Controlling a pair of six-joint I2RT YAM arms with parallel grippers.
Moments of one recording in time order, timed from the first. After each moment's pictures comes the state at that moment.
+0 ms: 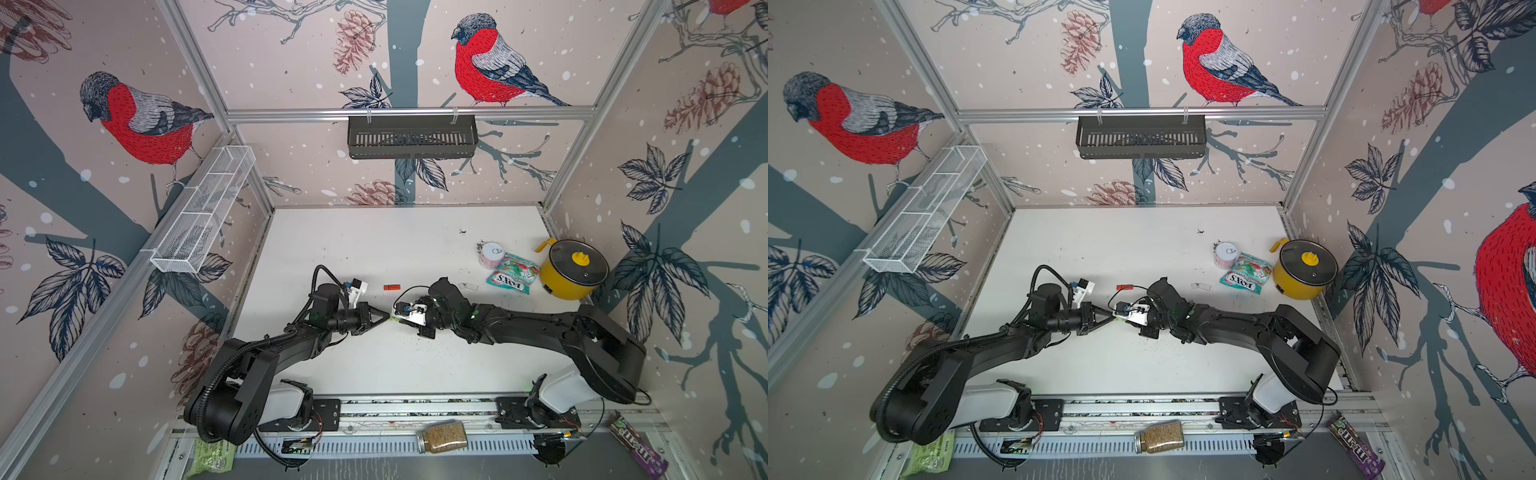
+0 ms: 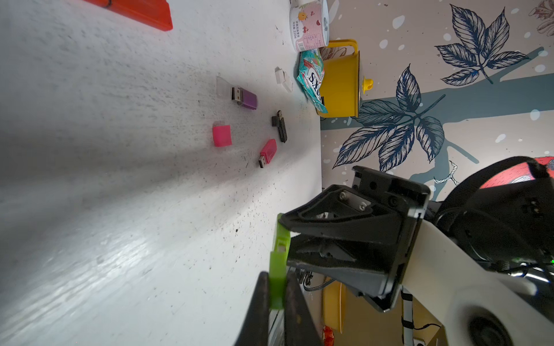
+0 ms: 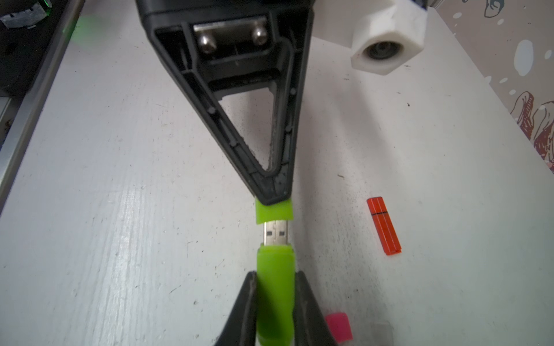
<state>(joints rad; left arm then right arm) -0.34 1.31 0.32 0.43 0.92 -0.92 0.91 1.53 0.71 0.16 -0.31 -0.54</state>
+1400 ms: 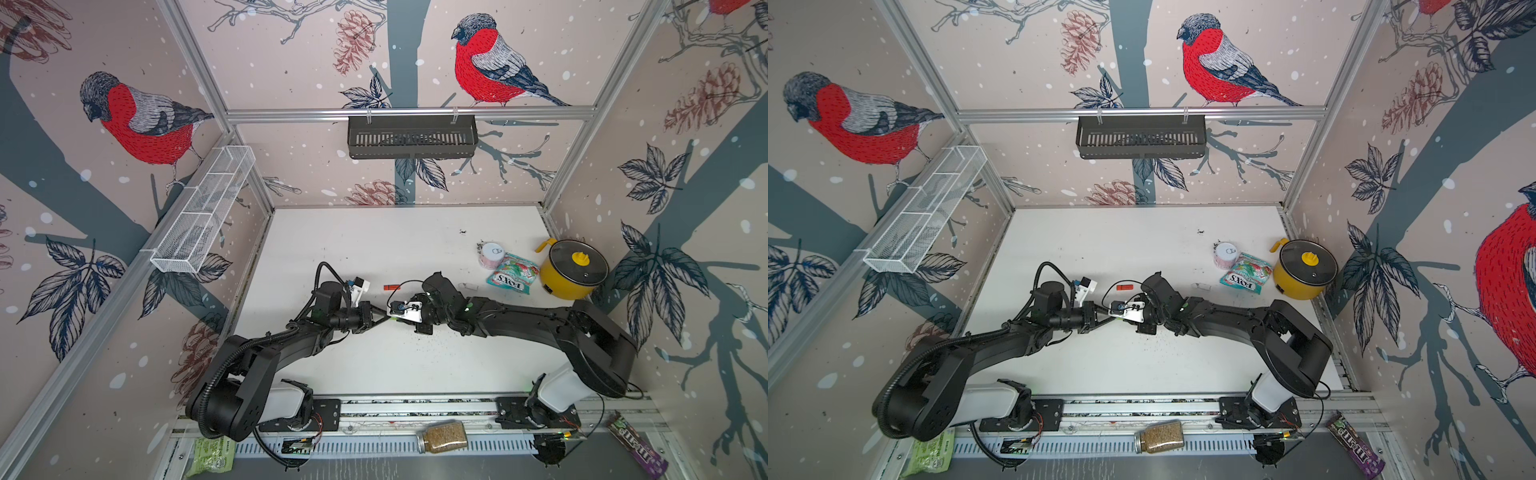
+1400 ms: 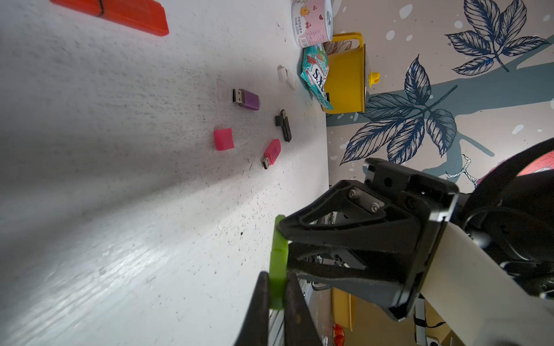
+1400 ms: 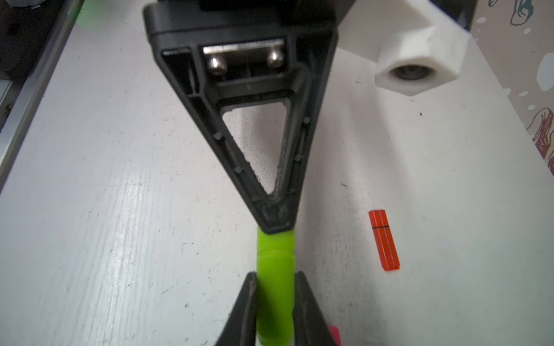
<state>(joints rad) -0.36 1.33 0.34 0.39 0.91 -0.87 0.91 1.58 0.82 0.05 -0.34 -0.62</state>
